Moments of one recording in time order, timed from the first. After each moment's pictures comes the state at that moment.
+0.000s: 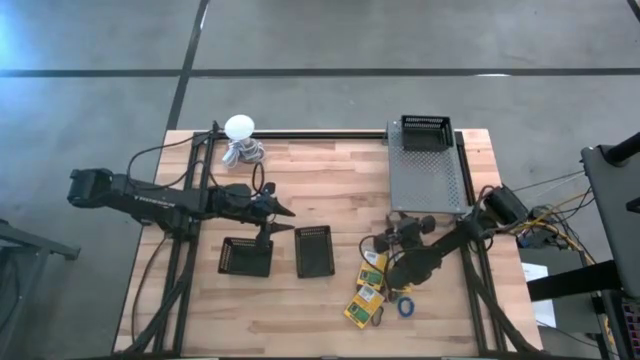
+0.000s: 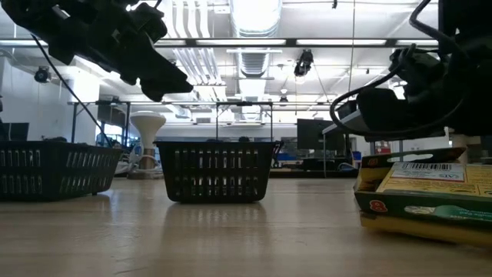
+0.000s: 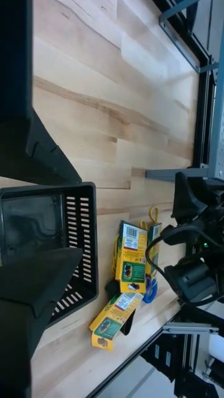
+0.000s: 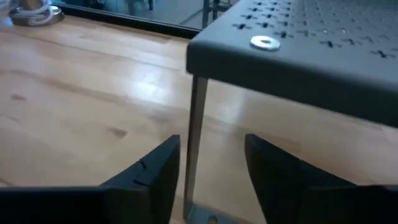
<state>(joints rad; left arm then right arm) 0.02 1.13 0.45 0.26 0.09 -0.06 0.54 1.85 0.84 -1.07 1.16 2.10</state>
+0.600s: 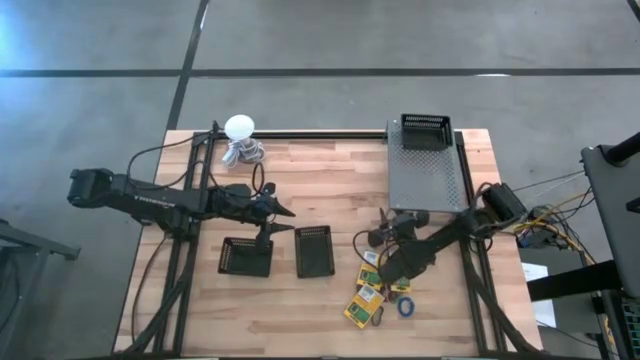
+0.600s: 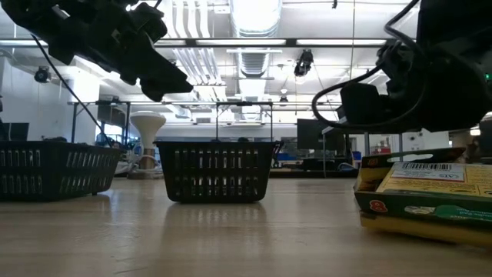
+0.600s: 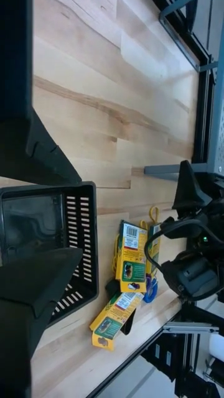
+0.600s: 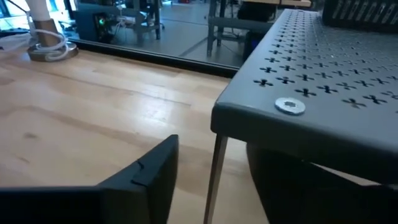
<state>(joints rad) 0.02 1.13 0.45 0.26 0.09 -0.06 0.46 1.85 0.84 -0.96 1.31 1.98</state>
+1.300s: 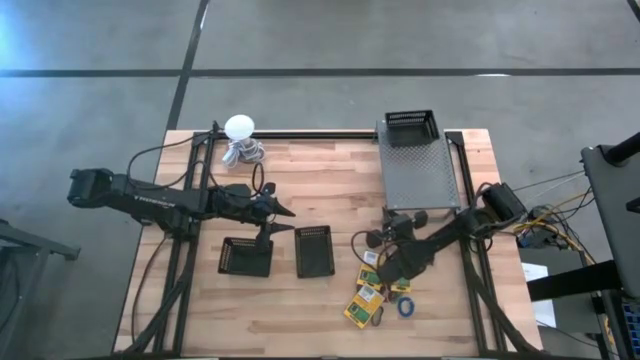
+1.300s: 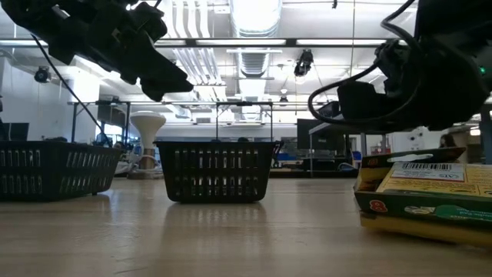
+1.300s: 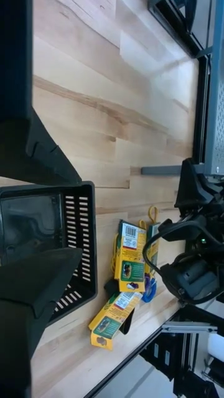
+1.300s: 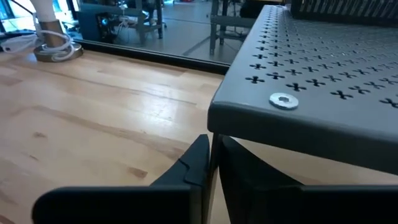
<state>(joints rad) 0.01 1.13 0.45 0.27 0.09 -0.06 0.46 1.85 0.86 -0.93 1.31 1.95</state>
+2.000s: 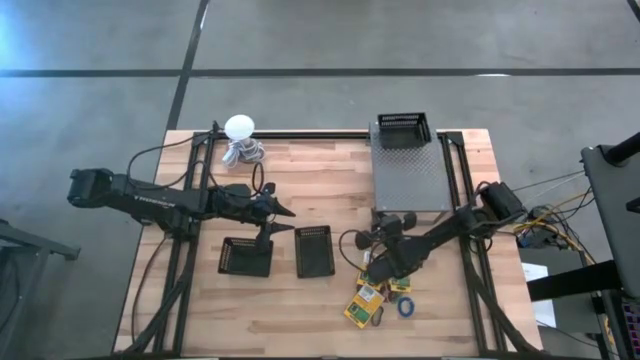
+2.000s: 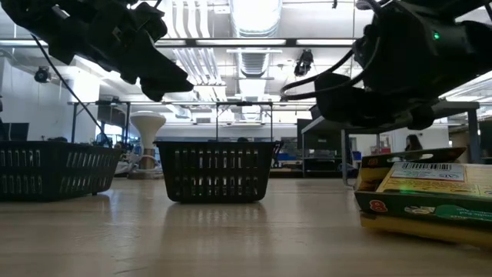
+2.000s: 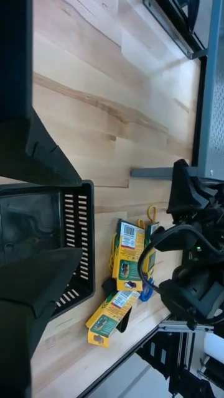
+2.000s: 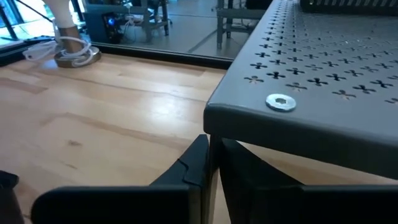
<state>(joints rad) 0.01 1.13 0.45 0.27 0.09 -0.08 0.42 1.86 0.93 -0.73 1.31 1.74</state>
